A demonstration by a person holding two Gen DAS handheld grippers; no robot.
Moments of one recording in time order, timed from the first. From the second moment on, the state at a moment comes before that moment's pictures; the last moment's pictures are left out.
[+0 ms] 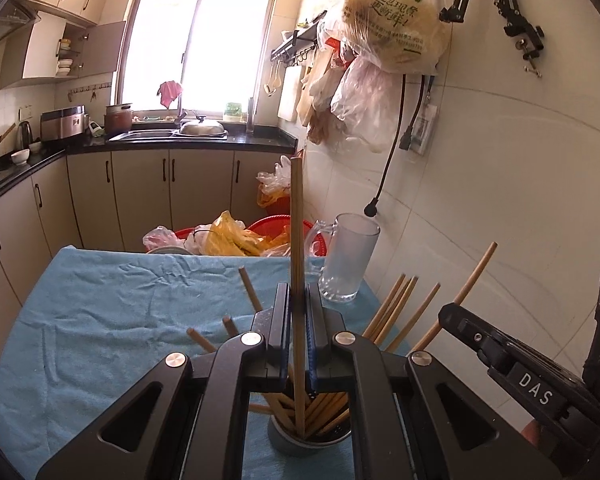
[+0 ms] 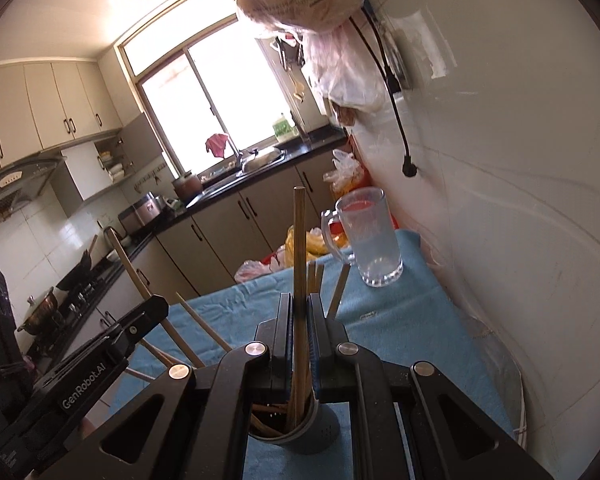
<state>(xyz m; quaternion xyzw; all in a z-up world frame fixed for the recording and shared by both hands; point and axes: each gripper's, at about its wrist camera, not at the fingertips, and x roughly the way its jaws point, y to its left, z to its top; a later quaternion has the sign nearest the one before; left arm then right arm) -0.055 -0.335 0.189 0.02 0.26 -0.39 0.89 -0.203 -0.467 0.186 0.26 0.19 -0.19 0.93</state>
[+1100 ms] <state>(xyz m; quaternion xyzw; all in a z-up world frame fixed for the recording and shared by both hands) -0.076 -0.288 0.192 0.00 0.24 -0.38 0.89 -0.226 -0.466 0.186 0.27 0.19 -0.20 0.92</state>
